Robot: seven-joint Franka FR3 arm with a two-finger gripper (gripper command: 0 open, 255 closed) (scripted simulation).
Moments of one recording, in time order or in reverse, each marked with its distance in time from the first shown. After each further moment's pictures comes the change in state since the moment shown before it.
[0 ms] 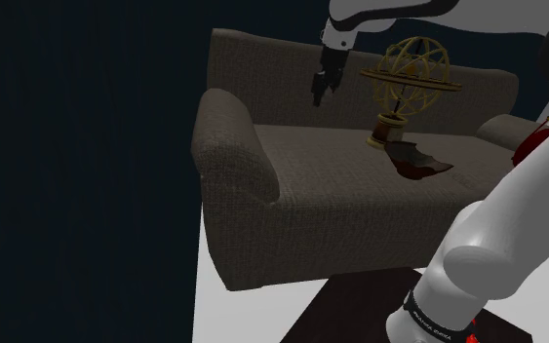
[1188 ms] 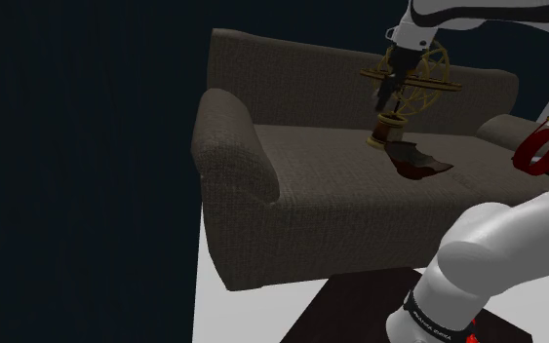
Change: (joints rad) arm -0.100 -0.424 -0.086 -0.281 -0.107 -0.113 -0.158
